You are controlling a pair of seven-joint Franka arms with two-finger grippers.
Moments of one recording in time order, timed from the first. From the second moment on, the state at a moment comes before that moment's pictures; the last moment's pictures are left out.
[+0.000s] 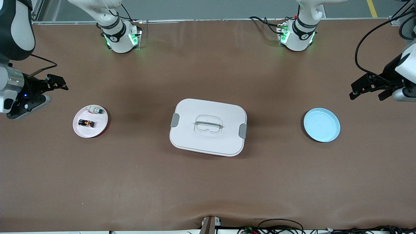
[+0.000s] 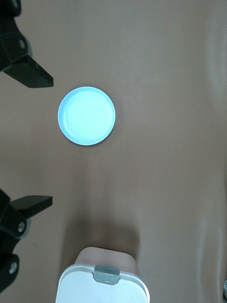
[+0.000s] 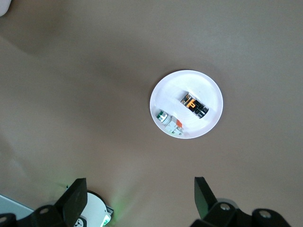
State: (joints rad) left arm 0.00 0.01 -0.05 -1.59 -0.06 1.69 -0.03; right arm -0.13 0.09 0.06 -1.69 -0.02 1.51 -0.57
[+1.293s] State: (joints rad) left arm -0.01 0.02 -0.06 -1.58 -0.02 1.68 -0.08; right arm -0.13 0.09 0.06 -1.42 -0.02 1.30 0.00
